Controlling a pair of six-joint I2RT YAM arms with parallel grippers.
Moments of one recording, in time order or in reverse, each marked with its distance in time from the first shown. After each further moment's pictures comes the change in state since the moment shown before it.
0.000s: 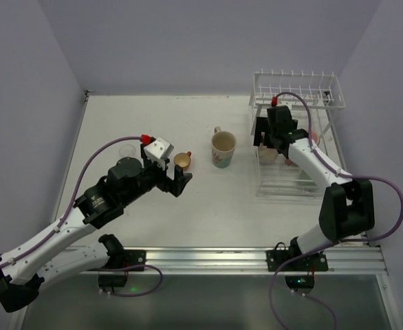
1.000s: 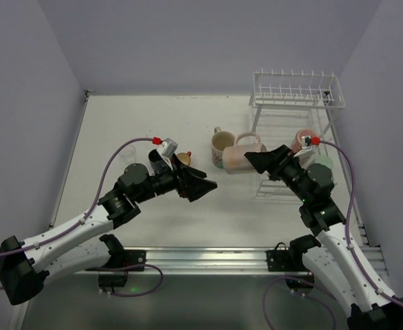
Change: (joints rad) left arm 0.005 0.102 -0.217 0.581 0.408 -0.493; right arm 0.050 -0.903 -0.602 0.435 -0.527 0.590
